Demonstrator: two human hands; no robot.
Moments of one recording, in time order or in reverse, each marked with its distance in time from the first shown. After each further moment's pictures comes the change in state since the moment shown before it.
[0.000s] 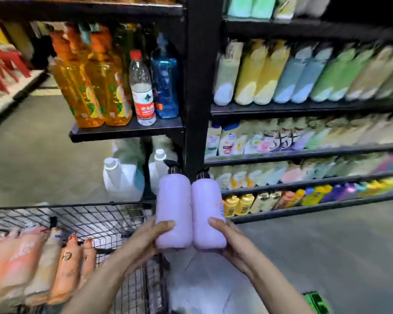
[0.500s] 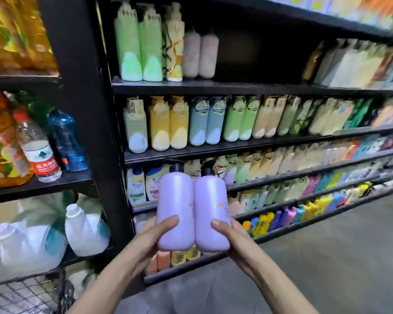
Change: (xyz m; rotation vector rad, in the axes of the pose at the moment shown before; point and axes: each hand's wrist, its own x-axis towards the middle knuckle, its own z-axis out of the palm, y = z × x) left_hand 0.105 0.041 0.252 0.104 -0.195 0.228; right_hand -0.077 -0.157 -0.200 -0.118 0.006 -0.433
